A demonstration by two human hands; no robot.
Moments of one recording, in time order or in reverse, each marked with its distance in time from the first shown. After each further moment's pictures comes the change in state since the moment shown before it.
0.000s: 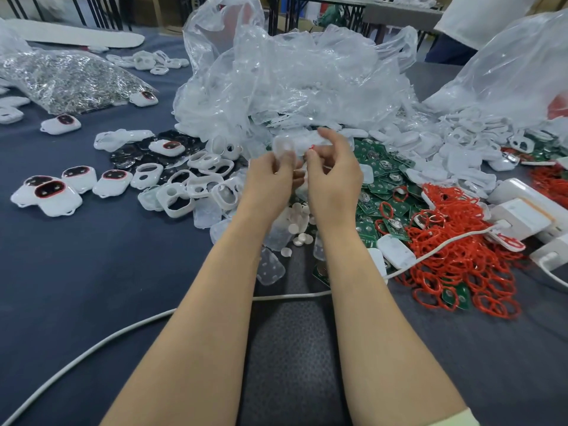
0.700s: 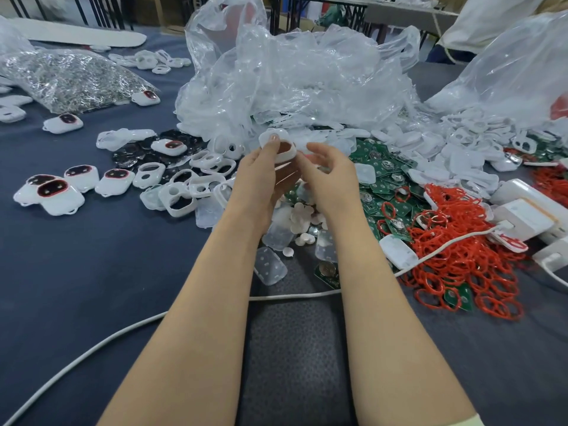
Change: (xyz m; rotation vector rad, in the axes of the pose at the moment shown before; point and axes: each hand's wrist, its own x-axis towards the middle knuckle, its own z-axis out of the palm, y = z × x) left_hand 0.006 0.005 -0.008 -0.482 0.002 -0.172; right_hand 0.007 0.005 -0.005 0.067 -0.264 0.217
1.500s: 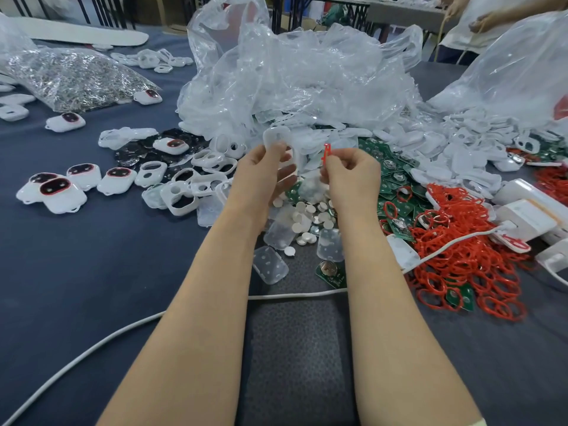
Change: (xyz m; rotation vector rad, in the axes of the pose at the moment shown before) left_hand 0.000 0.001 -0.003 0.125 0.057 -0.005; right_hand 0.002 -0.005 -0.011 -0.035 0.219 0.057
